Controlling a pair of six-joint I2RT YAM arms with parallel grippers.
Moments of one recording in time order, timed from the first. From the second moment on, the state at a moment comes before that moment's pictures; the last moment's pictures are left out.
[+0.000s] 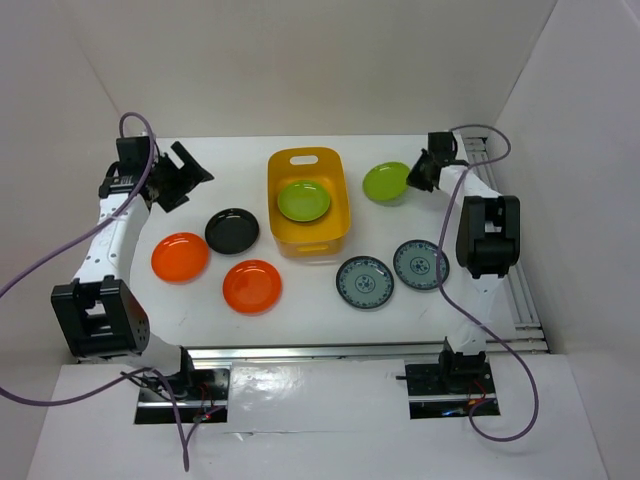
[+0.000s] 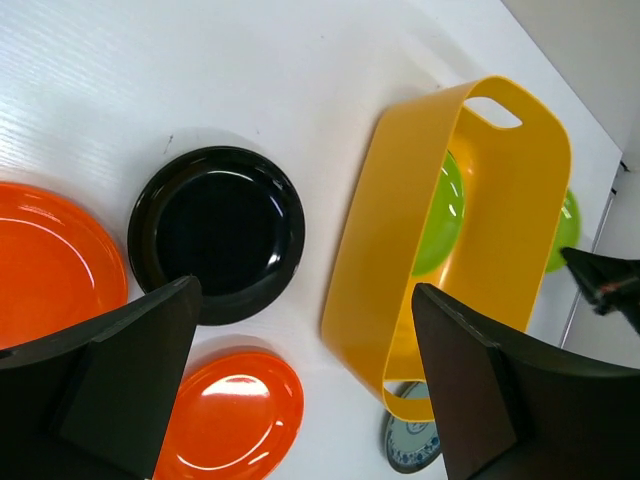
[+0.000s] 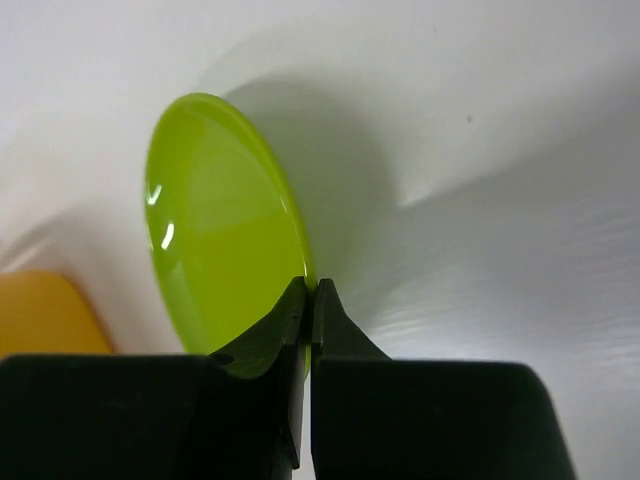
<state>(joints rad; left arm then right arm) 0.15 1.48 1.36 -0.58 0.25 -0.62 -0.01 2.12 1.56 -0.25 -0.08 0.57</state>
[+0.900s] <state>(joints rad) 0.18 1.90 1.36 -0.39 0.28 -0.53 0.53 1.94 1.75 -0.38 0.22 0.47</state>
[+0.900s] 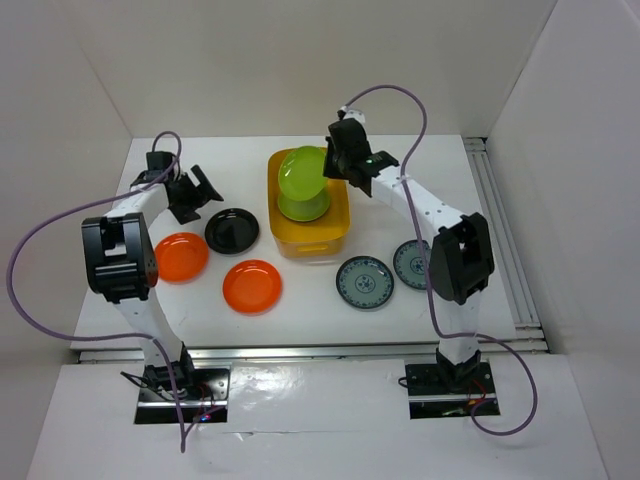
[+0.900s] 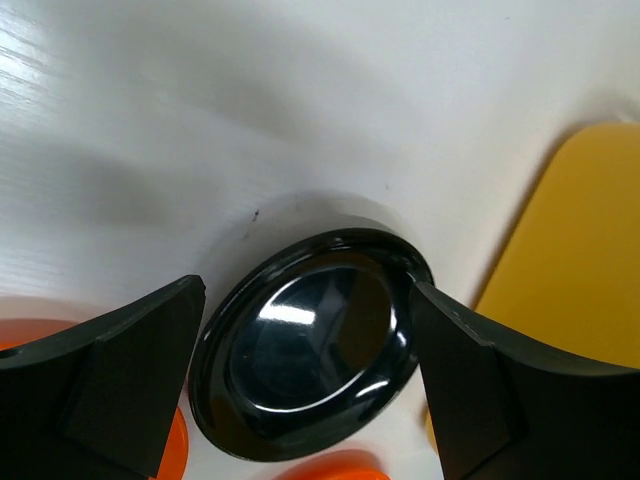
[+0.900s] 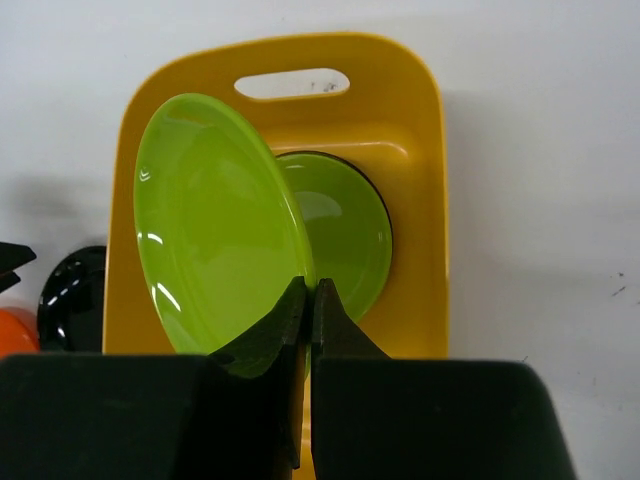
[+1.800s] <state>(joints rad) 0.10 1.95 1.32 -0.38 0.19 -0.49 0.57 2.19 2.01 -0.51 0.26 0.44</state>
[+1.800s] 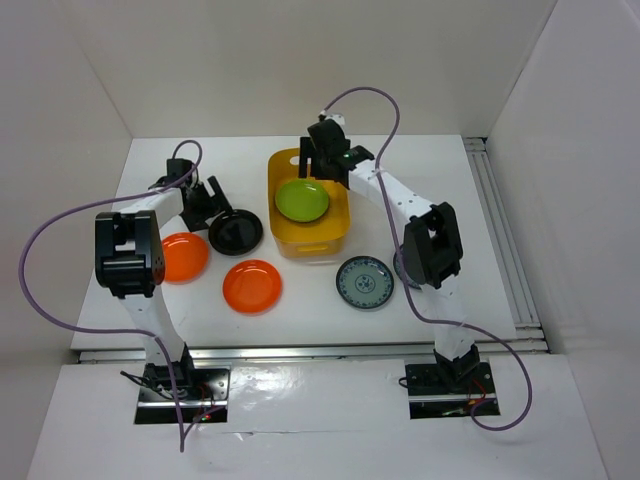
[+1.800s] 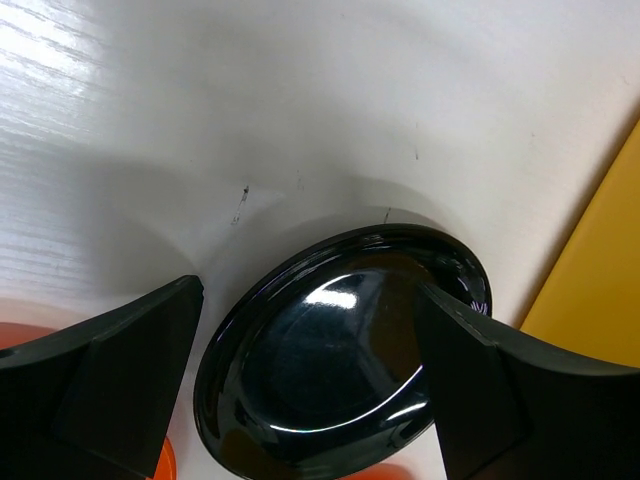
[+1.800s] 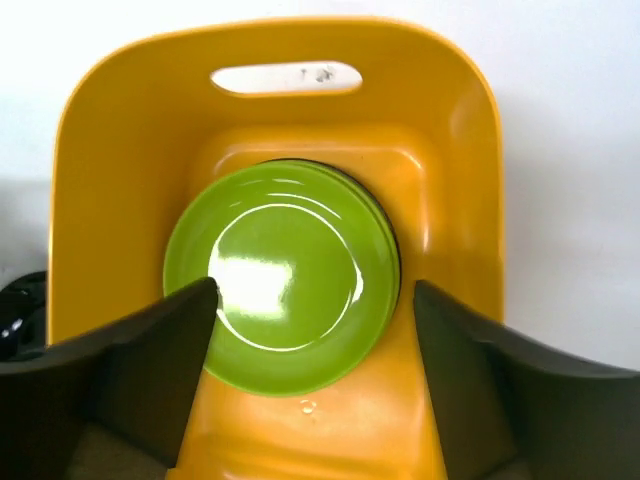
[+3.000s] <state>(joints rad) 0.00 1.98 1.40 -0.51 -0.06 -0.43 0.56 1.89 1.91 -0.48 0.15 0.45</state>
